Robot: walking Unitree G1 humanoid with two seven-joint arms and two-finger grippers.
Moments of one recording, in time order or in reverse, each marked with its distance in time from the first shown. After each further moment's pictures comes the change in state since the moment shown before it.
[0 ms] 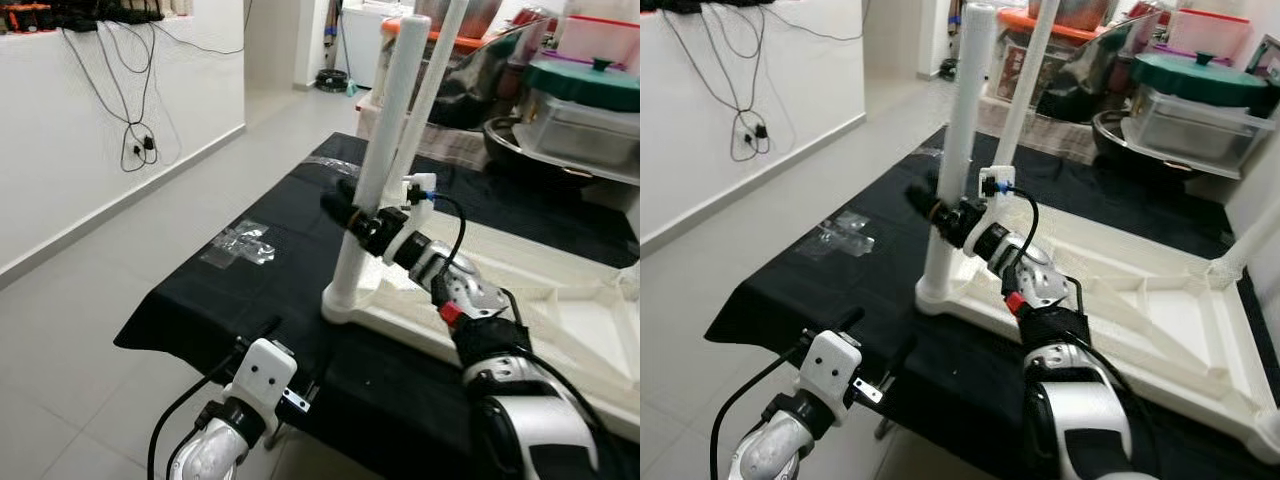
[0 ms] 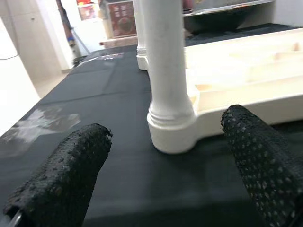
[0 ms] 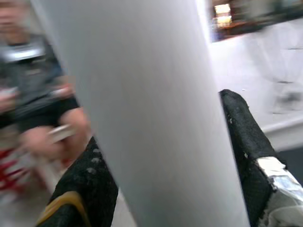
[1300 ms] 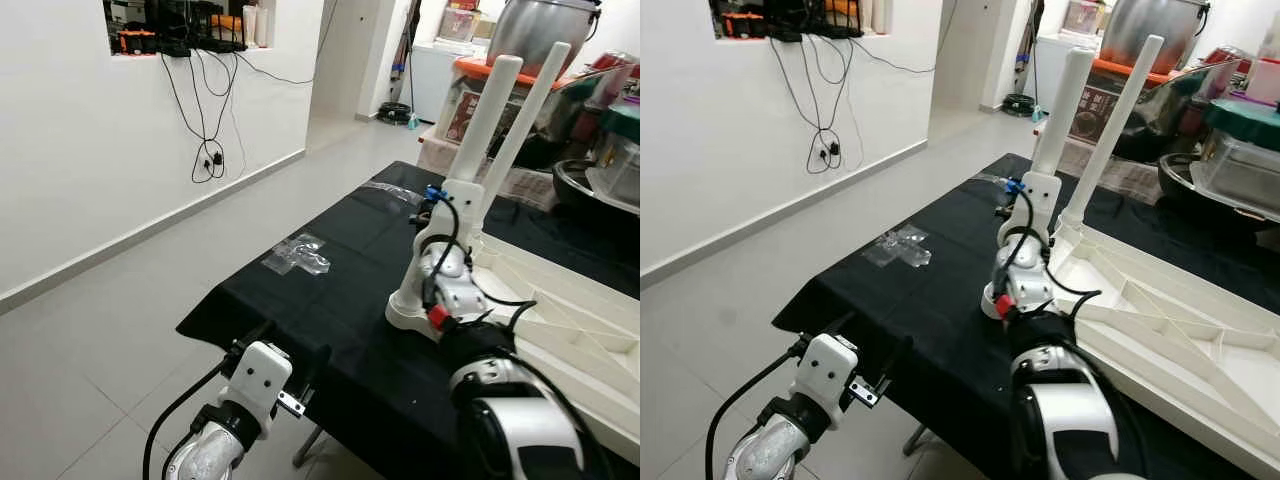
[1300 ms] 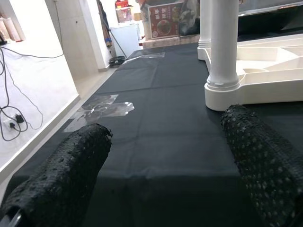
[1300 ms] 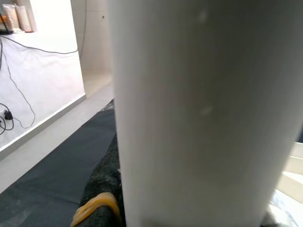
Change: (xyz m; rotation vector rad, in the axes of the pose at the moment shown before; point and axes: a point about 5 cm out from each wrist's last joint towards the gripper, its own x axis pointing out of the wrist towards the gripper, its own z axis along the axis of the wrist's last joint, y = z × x) left arm -0.002 0.001 -0.004 -0.001 0.018 -0.001; right arm -0.026 -0.044 -0.002 -0.318 -0.045 -1.515
